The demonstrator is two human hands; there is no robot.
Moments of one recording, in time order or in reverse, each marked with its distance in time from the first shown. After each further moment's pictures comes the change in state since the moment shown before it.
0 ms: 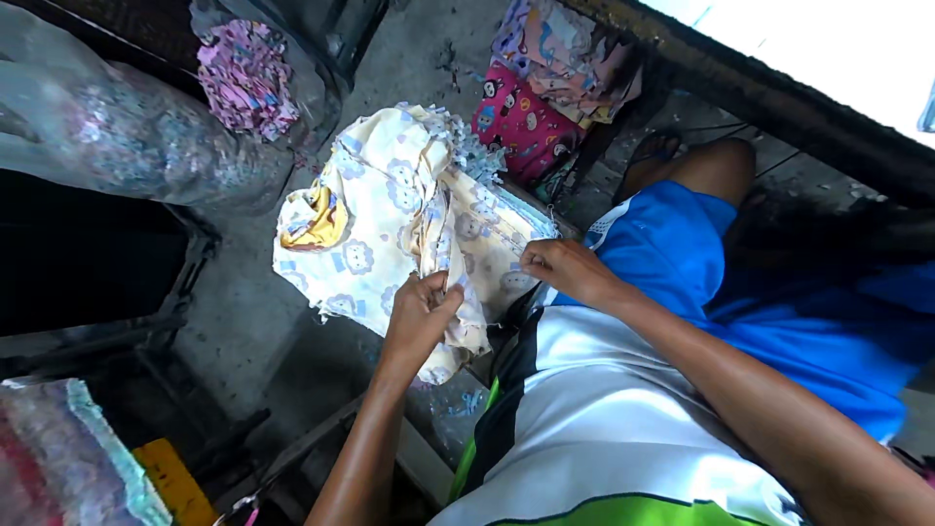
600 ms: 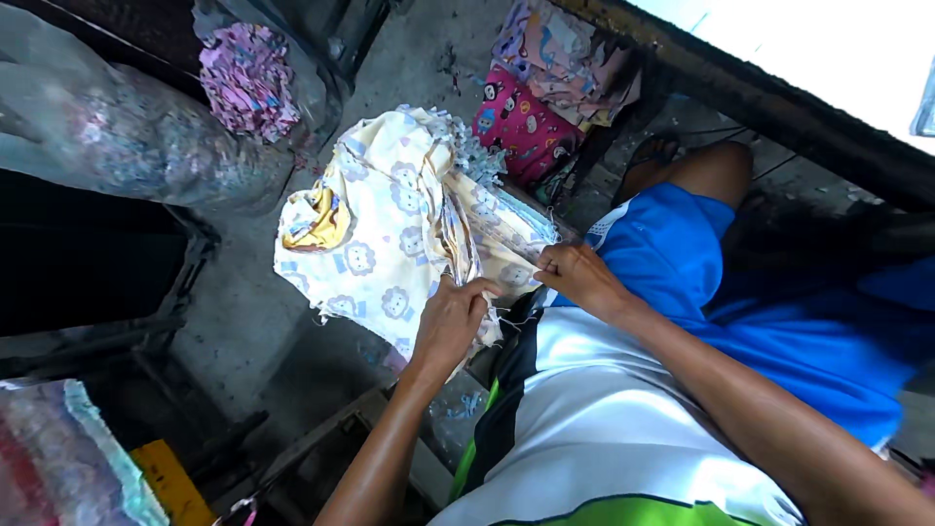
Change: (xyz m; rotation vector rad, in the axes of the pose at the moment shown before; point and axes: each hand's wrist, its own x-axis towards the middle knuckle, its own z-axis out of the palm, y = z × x) left_hand 0.005 -0.004 0.032 0.324 -0.113 0.184; right_hand -0.017 -0.002 0.004 -0.025 0.111 0.133
